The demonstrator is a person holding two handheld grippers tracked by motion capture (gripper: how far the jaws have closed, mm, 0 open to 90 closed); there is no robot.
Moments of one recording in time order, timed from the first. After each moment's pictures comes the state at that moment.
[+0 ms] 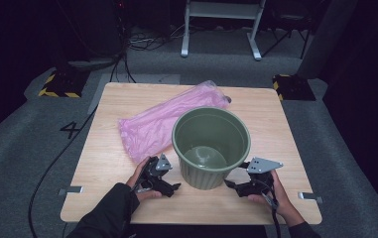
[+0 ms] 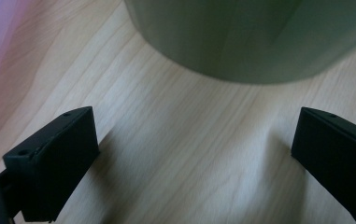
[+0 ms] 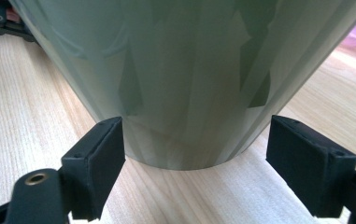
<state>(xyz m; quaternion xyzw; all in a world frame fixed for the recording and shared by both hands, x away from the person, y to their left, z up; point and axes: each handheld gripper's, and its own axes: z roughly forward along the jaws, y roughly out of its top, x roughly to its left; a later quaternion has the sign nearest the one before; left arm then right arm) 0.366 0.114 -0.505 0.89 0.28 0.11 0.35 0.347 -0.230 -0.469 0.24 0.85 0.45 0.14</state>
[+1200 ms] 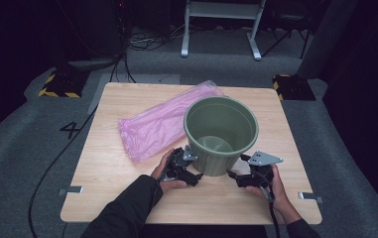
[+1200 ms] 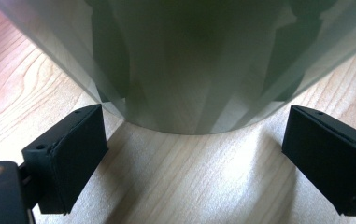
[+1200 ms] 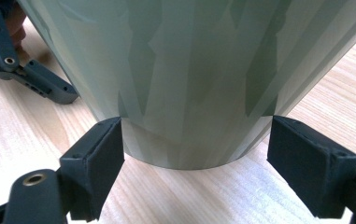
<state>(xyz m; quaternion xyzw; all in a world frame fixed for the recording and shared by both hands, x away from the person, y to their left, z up) 0.398 0.048 -0.503 0.88 0.28 0.11 0.36 0.369 -0.237 -0.480 0.31 0.83 0.44 0.19</state>
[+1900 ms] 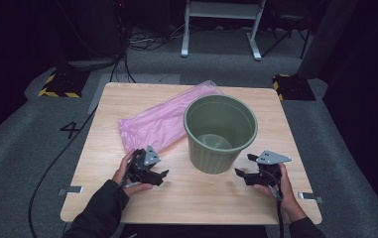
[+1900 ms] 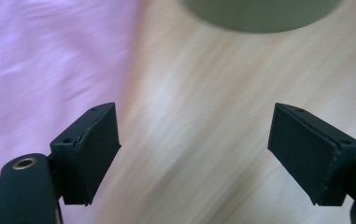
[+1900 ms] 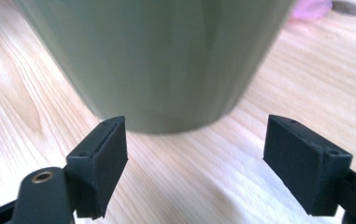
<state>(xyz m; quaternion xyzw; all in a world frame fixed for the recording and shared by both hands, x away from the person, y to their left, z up) 0.364 0.169 -0.466 0.86 0.32 0.20 0.34 0.374 -0.266 -0.484 0.32 0.83 0.43 0.19</state>
